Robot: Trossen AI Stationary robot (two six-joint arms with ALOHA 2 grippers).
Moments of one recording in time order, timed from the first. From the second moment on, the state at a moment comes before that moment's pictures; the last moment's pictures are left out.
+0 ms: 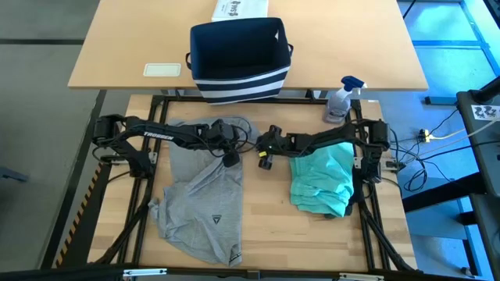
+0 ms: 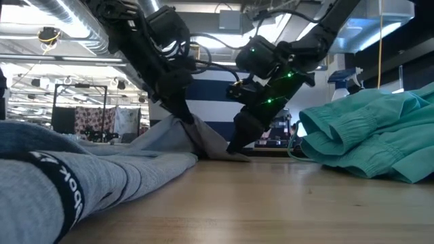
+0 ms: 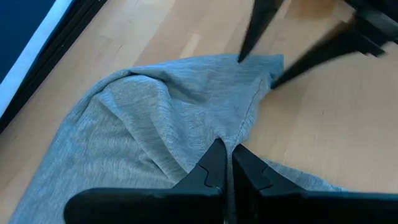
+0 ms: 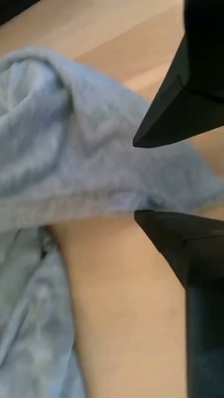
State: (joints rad) left arm 0.21 1.56 0.85 -0.14 -0.24 -0.12; right arm -0.16 1.88 0.99 0.07 0.22 -0.06
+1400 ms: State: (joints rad) left arm 0.16 1.35 0.85 -0.53 -0.54 -0.35; right arm -0.23 1.88 1.45 -0.05 0.45 -0.32
